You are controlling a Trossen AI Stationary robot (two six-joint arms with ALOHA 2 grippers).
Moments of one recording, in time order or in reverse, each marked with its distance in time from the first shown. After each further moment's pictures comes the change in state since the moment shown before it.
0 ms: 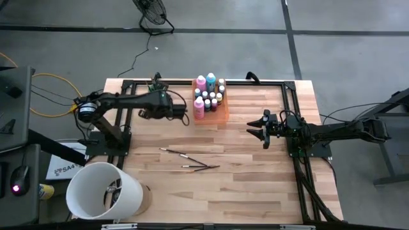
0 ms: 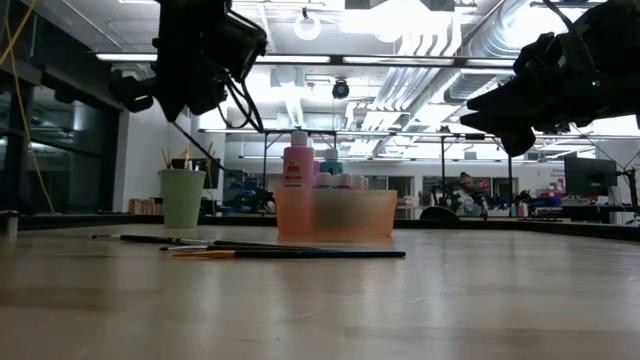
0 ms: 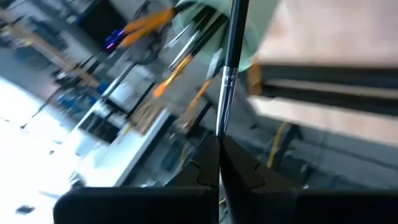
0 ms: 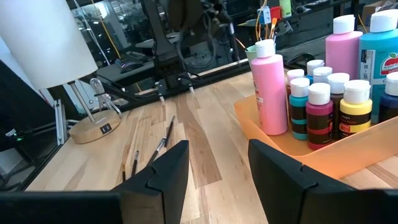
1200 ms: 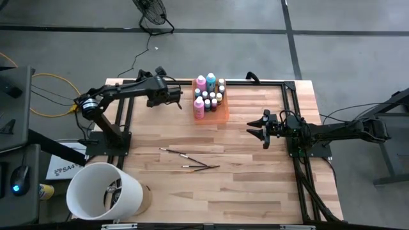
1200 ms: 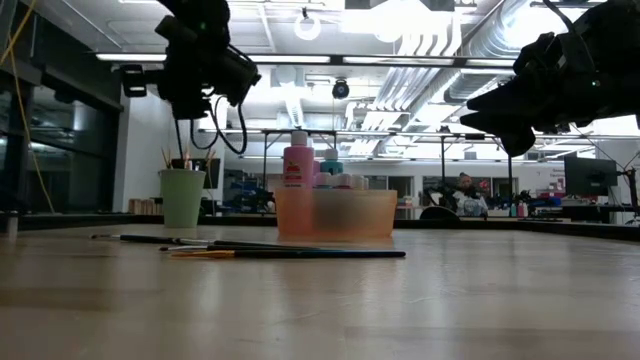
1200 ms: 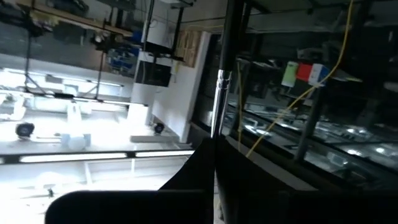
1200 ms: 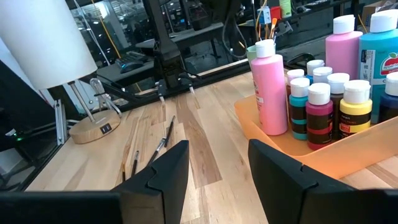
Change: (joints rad) left arm 0.255 0.026 0.000 0.006 -0.470 0.498; right arm 0.000 0.000 0.000 0.000 0.000 0.000
